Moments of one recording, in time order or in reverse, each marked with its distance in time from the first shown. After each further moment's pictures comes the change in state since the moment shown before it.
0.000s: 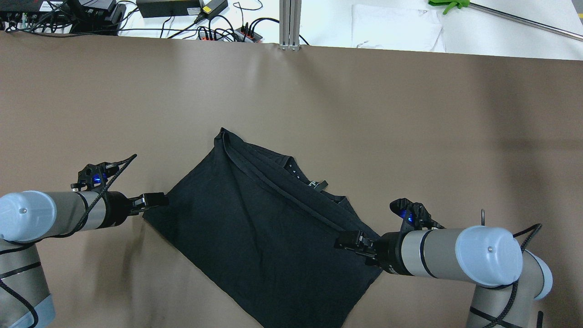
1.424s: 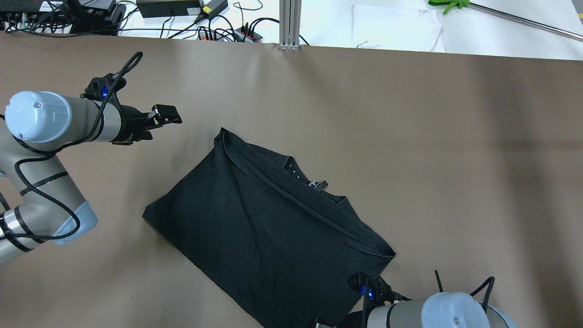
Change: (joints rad) left arm -0.239 -0.239 0.041 0.144 -0.135 0.000; right arm -0.168 0.002 0.042 0.002 0.039 0.066
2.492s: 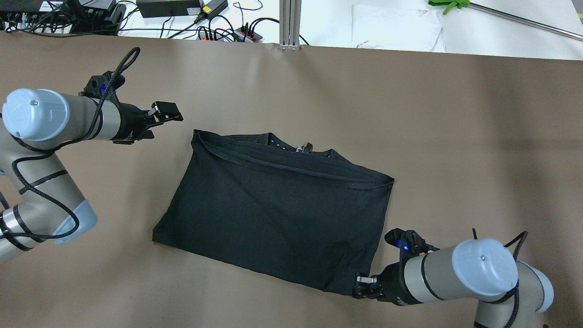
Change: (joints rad) left arm -0.038 -0.024 0.020 0.000 0.000 -0.010; right arm 0.024 -0.003 -0.014 0.007 0.137 -0.059
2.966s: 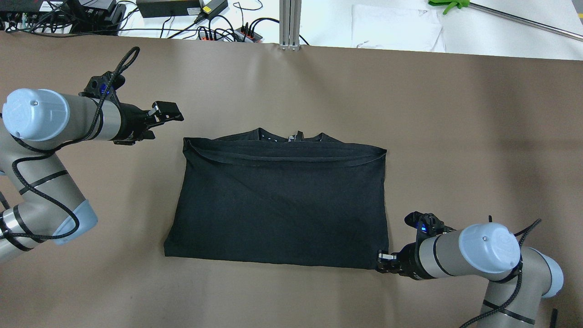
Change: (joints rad) left arm 0.000 0.000 -0.004 0.000 -0.006 -0.036; right arm 0.144 -0.072 -0.093 0.006 -0.002 -0.154
